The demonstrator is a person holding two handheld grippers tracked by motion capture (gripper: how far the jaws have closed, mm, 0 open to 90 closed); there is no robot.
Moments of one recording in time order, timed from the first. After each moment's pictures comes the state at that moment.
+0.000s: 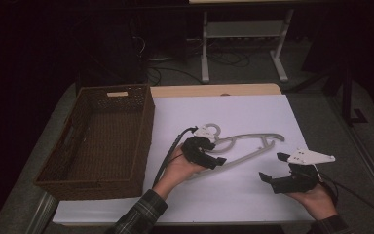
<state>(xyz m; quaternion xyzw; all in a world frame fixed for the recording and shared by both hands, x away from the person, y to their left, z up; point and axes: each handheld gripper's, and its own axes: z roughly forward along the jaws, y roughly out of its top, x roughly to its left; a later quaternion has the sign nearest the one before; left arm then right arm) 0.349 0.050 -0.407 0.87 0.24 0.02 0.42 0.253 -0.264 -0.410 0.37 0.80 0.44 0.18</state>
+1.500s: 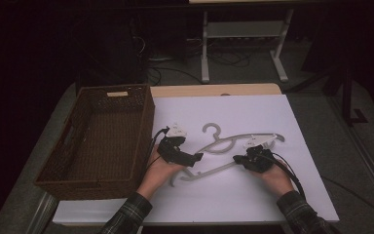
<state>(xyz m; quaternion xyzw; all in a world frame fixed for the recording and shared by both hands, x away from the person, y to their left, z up) 0.352 0.108 -0.418 0.84 0.33 0.09 0.43 0.329 -0.188 -0.447 0.35 0.86 0.36 0.11</state>
